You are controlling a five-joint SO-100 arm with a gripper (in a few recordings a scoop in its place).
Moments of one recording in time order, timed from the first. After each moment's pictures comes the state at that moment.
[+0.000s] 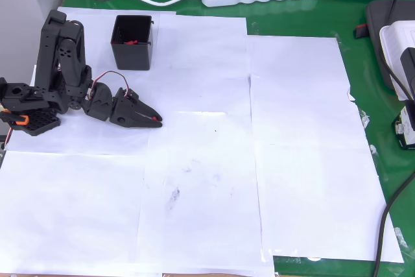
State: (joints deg) arm 10.4 110.9 12.4 -70.0 -100.7
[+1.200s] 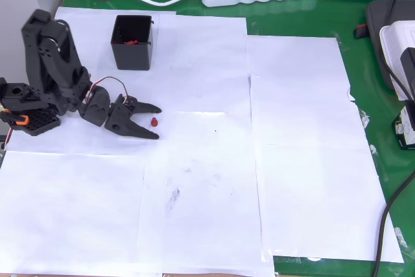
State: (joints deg) arm 13.9 100.7 11.3 -57.1 -104.6
